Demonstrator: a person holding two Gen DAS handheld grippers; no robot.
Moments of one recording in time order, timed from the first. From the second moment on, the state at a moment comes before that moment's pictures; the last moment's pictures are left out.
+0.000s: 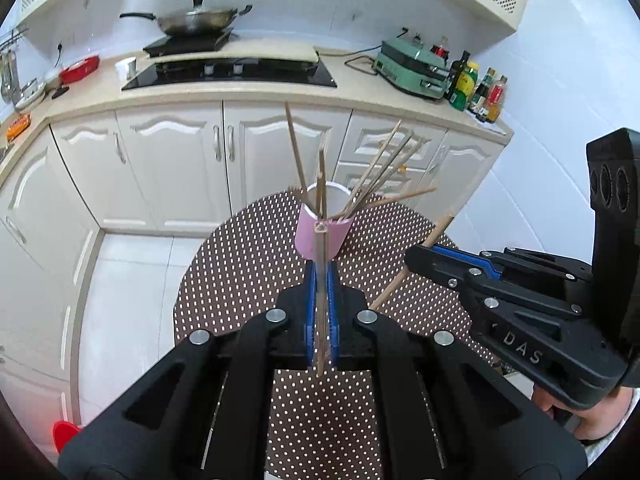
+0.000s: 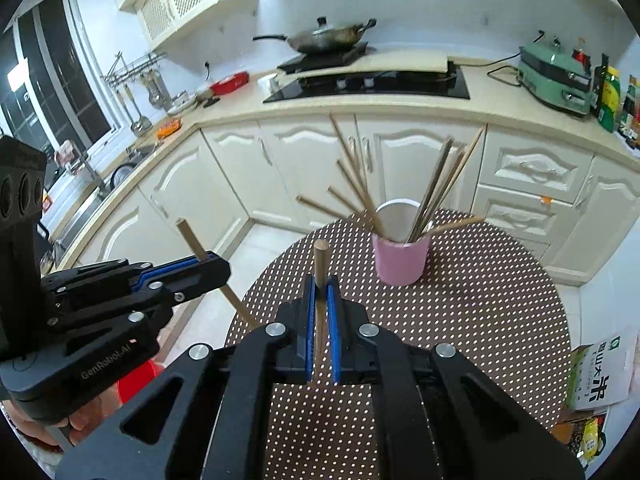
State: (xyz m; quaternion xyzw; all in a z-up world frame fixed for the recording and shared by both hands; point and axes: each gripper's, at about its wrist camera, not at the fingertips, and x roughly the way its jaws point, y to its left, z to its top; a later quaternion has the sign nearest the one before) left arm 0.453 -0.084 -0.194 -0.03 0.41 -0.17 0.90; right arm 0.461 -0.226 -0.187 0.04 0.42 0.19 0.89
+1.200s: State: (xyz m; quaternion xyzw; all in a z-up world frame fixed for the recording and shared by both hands) left arm 0.611 -0.135 -0.137 -0.06 0.33 -0.15 0.93; right arm 0.567 -0.326 -0.122 0.08 0.29 0.12 0.95
